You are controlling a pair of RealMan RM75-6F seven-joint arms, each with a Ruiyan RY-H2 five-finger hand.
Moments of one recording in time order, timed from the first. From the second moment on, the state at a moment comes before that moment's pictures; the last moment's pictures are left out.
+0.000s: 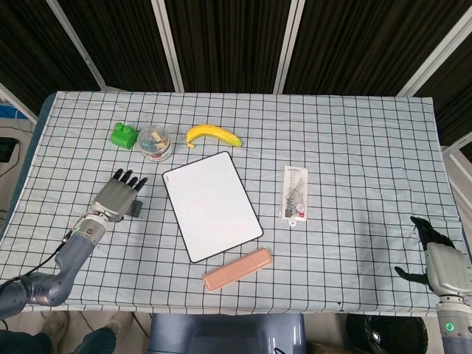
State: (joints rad) left arm -0.79 -1.32 -0.01 -1.47 0.96 0.86 0.76; right arm 0.08 -1.09 0.10 -1.76 -1.26 1.36 -0.08
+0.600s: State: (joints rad) left arm -0.62 -1.08 0.02 -1.82 1.11 1.17 0.61; right arm 0.08 -1.09 0.10 -1.76 -1.26 1.37 -0.08
